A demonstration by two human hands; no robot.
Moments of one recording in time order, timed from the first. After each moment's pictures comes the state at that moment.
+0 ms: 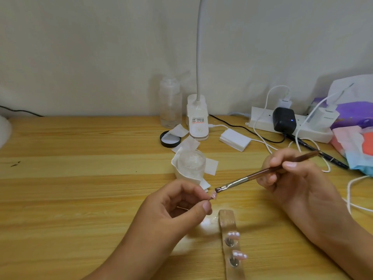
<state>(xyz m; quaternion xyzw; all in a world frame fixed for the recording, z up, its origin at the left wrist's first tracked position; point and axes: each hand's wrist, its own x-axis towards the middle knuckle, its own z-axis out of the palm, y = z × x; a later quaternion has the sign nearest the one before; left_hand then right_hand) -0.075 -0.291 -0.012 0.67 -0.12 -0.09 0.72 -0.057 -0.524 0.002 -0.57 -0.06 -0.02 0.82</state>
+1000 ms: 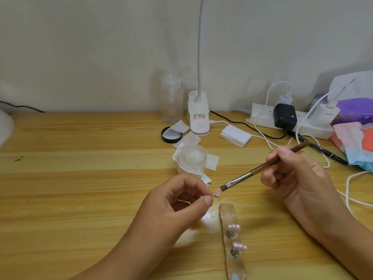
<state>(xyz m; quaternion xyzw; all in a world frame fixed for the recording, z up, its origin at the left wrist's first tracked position) -0.076 -0.292 -0.014 0.69 -0.12 -0.08 0.71 -0.059 -0.519 0.003 -0.60 -0.03 -0.05 0.80</state>
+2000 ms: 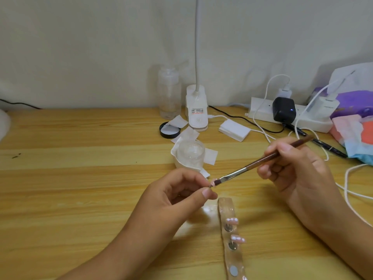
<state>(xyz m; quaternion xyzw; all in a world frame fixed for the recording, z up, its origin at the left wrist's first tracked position) -0.078 -0.291 -0.013 0.69 -0.13 -0.09 0.71 -0.060 -0.517 0.000 -0.60 -0.09 -0.08 0.79</state>
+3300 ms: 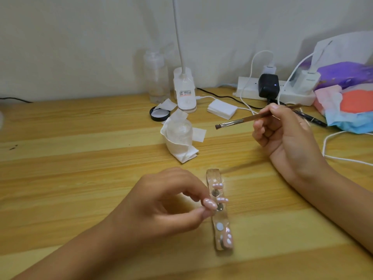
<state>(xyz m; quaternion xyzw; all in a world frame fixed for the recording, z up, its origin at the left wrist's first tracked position) -0.098 -0.279 0.000 0.76 -0.40 -0.02 0.51 -0.049 -0.529 -0.002 -0.53 0.03 -0.11 0.84</state>
